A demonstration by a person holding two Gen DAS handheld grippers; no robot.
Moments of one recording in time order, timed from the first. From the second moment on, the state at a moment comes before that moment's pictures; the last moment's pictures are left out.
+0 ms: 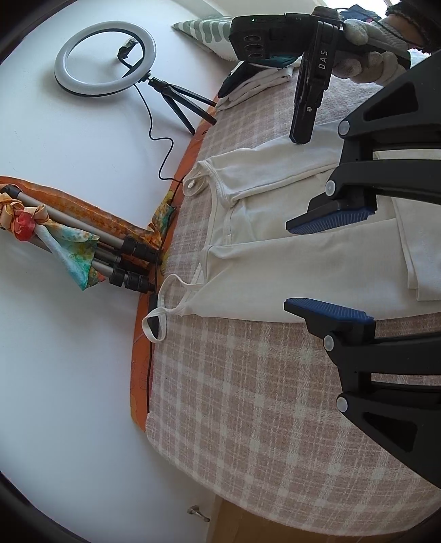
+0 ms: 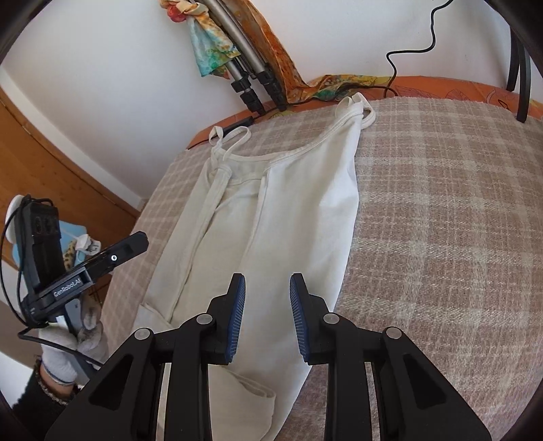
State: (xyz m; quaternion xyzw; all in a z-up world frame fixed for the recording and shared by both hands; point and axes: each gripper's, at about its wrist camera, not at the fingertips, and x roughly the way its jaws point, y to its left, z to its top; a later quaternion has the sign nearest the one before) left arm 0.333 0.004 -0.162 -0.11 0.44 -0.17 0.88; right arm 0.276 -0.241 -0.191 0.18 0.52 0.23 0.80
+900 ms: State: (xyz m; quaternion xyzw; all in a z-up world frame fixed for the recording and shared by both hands) left arm 0.470 0.009 -0.201 -0.13 0.47 -0.16 0.86; right arm 0.374 -0.287 -0.217 0.17 0.49 0.14 0.84
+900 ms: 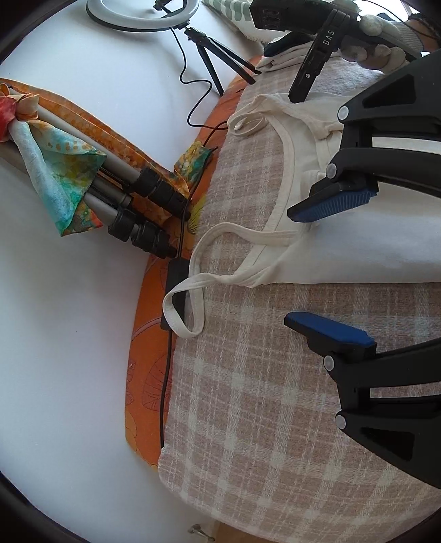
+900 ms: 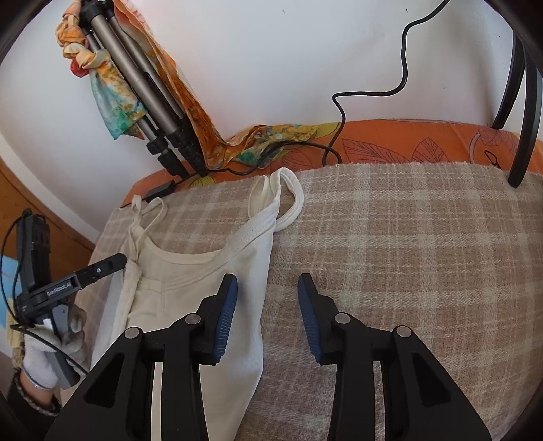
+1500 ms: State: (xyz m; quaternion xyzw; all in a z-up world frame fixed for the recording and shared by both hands) left arm 0.482 0.015 -0.193 -0.18 0.45 -0.16 0.86; right arm 0.388 -0.292 -0.219 0.24 0.49 0.16 0.82
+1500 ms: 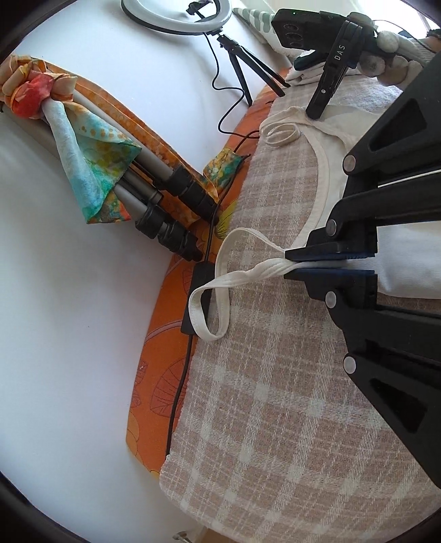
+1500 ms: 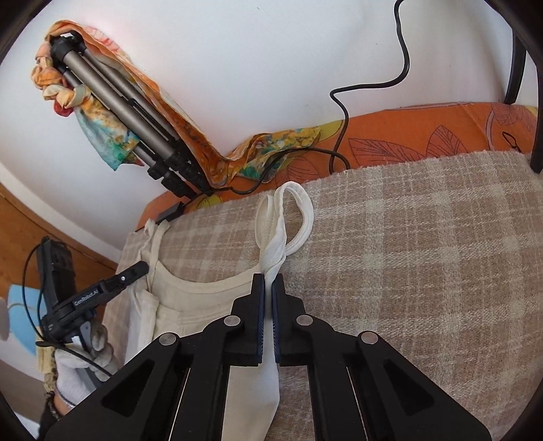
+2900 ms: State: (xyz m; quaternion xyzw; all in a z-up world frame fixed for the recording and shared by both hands) left arm 0.192 0.048 -0.159 -0.14 0.46 -0.15 0.86; right arm 0.123 -0.233 -0.144 0.16 0.47 0.19 0.85
